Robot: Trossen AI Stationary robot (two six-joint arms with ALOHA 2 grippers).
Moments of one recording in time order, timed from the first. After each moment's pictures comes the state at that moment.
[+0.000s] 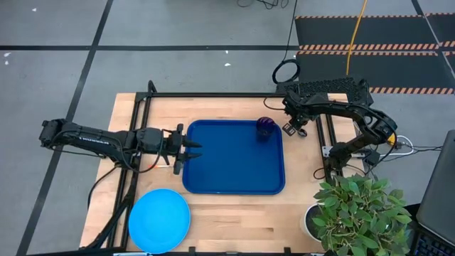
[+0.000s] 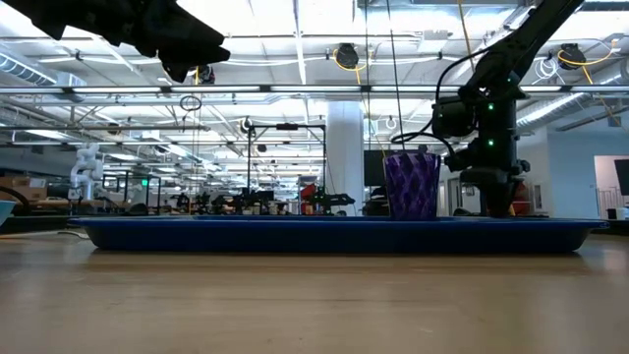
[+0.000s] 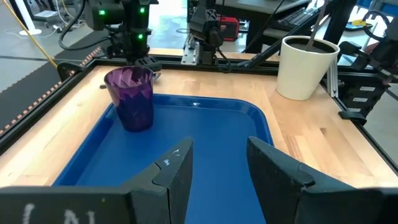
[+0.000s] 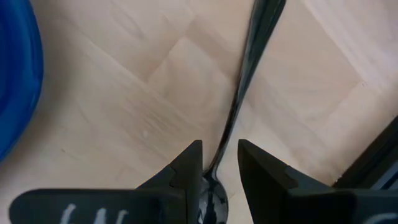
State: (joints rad) left arm -0.06 0.91 0.53 0.13 -0.05 -0.07; right arm -0.81 1.46 0.74 -0.73 0.18 0.04
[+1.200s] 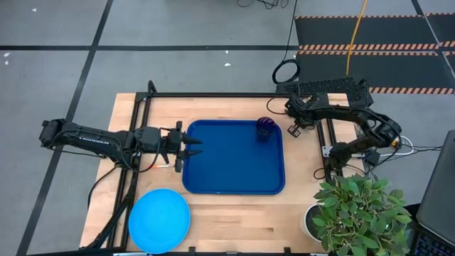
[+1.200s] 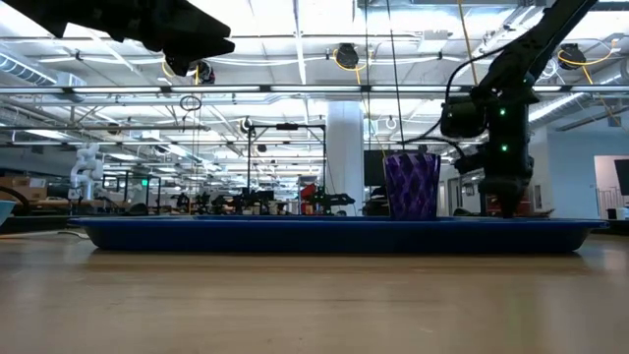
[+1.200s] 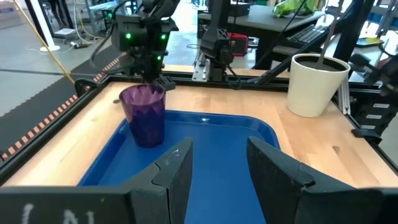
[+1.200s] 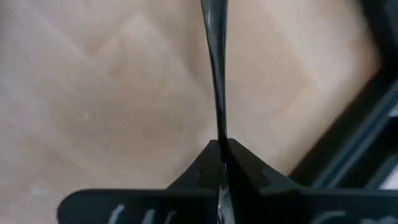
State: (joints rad) left arm -0.06 0.91 0.53 0.19 -0.10 -0.05; right arm -0.80 1.39 0.65 -0.64 0.34 -0.09
